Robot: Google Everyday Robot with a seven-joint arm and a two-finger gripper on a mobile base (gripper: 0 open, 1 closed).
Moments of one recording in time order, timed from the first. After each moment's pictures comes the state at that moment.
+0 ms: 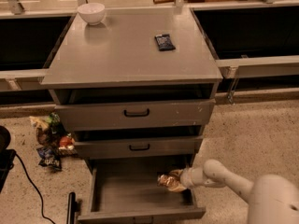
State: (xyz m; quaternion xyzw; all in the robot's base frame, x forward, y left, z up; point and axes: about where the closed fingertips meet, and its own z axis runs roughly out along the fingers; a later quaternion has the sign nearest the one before) arm 0.580 -0.120 0.209 -0.64 0.66 0.21 0.34
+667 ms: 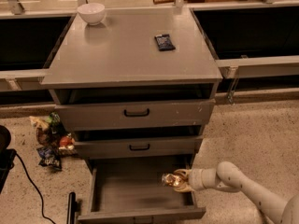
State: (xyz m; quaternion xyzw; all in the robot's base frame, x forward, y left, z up) arm 0.549 -0.146 0.278 -0.66 0.61 0.20 0.40
